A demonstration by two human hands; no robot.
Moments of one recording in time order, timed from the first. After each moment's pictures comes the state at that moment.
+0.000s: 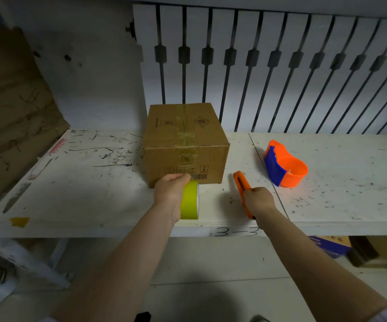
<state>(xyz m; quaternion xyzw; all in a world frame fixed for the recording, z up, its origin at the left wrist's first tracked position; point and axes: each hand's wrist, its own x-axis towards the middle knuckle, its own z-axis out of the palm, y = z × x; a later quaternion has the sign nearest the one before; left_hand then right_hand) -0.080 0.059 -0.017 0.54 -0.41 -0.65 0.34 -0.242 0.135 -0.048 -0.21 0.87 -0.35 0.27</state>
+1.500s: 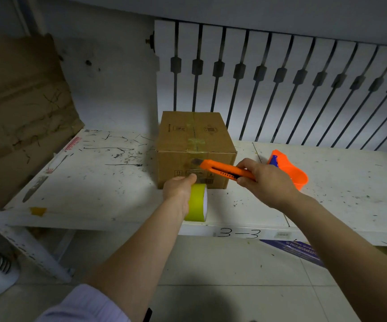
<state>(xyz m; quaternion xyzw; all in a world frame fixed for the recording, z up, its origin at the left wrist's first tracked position) -0.079 0.050 -0.024 0.56 -0.37 -0.66 0.32 -0.221 0.153 0.040 -0.60 0.79 -0.12 0.02</state>
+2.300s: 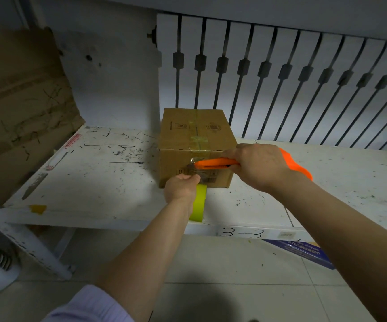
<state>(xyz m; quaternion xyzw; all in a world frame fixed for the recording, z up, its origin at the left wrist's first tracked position) -0.087 0.046 -0.037 0.58 -0.44 -0.57 0.38 -0.205 0.121 0.065 -0.67 0.73 0.01 -0.11</state>
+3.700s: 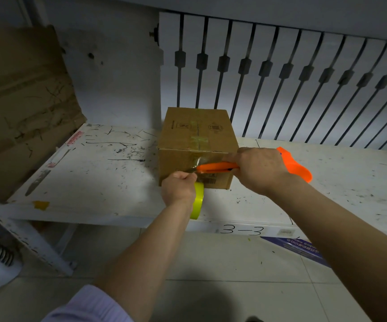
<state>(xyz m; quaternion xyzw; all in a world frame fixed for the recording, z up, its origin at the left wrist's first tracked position) -0.079 0.054 -0.032 0.60 -0.45 -0.52 0.42 -0.201 0.125 0.058 -0.66 0.74 0.06 -0.12</state>
